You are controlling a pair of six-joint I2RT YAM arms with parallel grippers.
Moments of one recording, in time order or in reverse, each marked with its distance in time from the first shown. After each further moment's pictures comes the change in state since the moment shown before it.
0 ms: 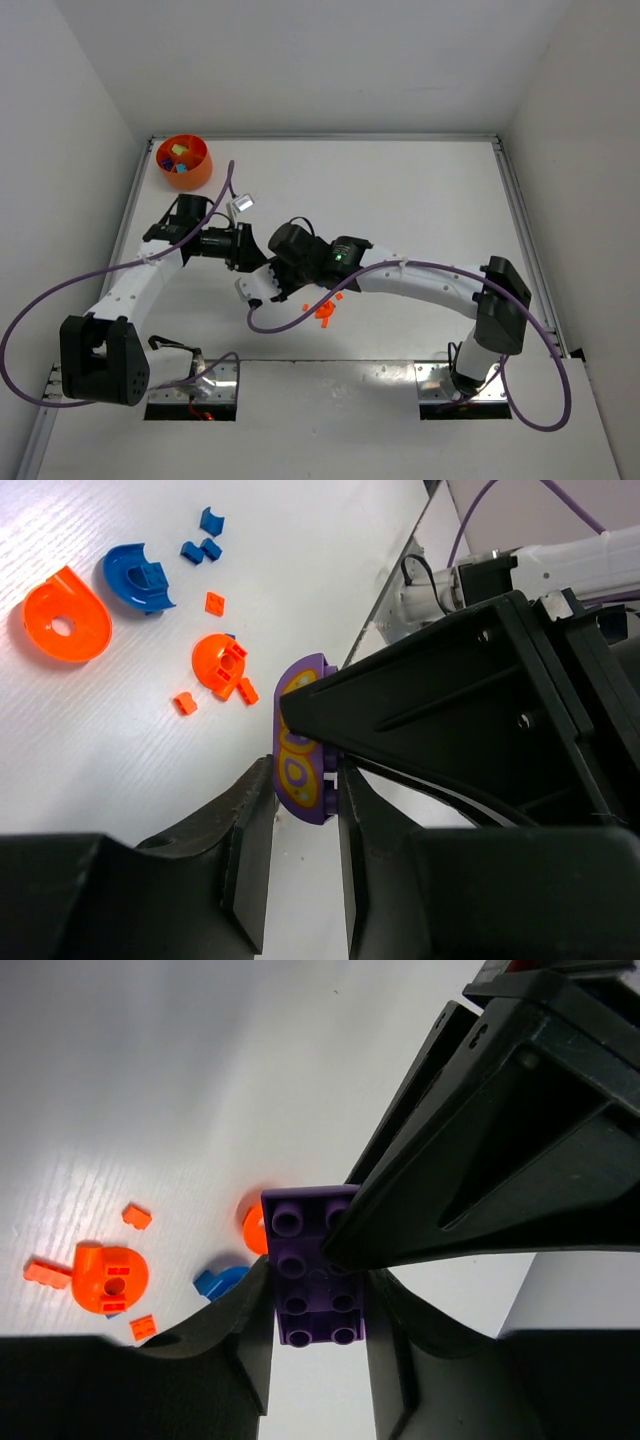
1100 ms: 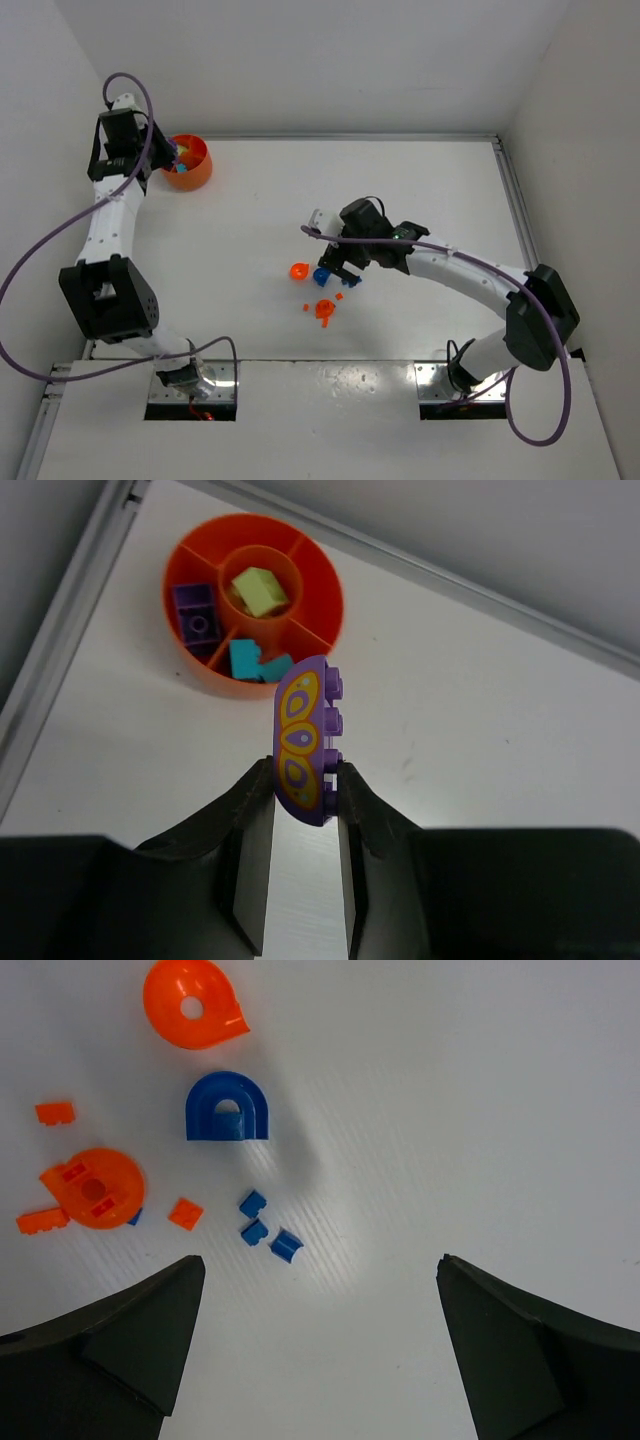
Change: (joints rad) left arm 0.317 0.320 0.587 0.291 -1.007 -0.292; right arm -0.346 -0.215 -0.337 0.069 0.041 0.582
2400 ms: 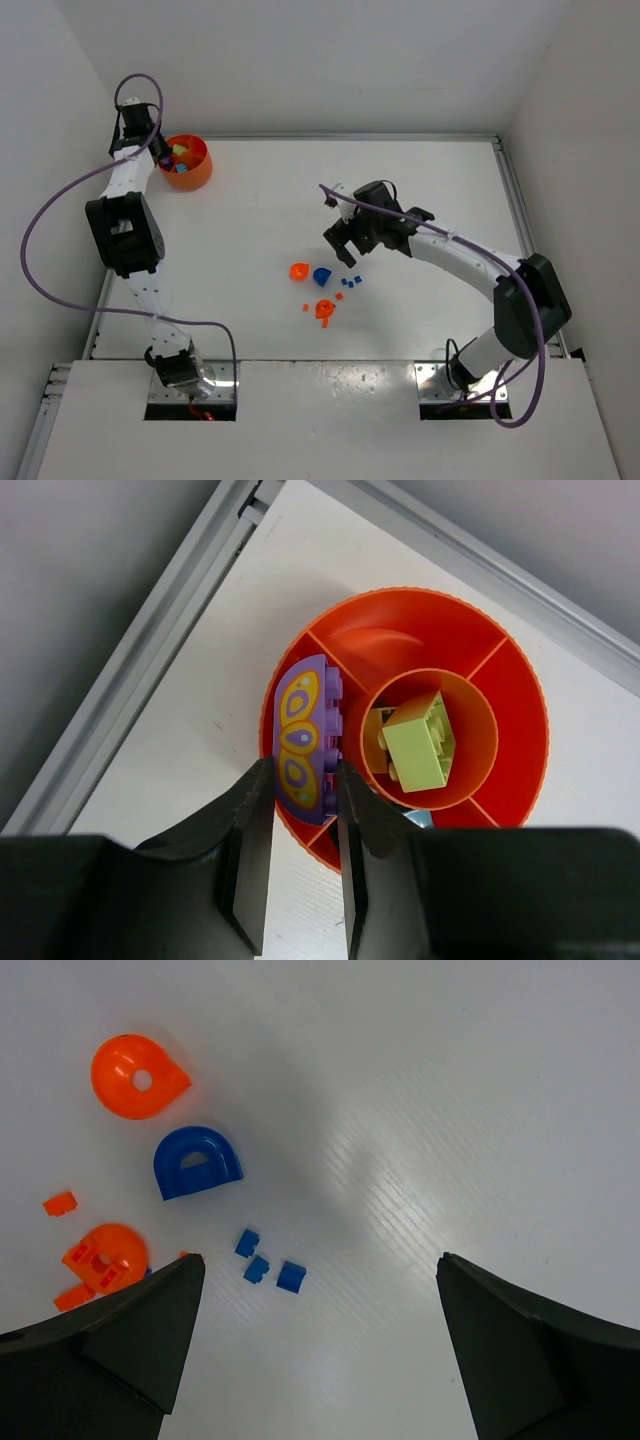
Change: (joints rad) left arm 0.045 0.603 0.443 0.011 -0.259 -0.018; right arm -0.155 0.070 0.034 0.053 -0.095 0.254
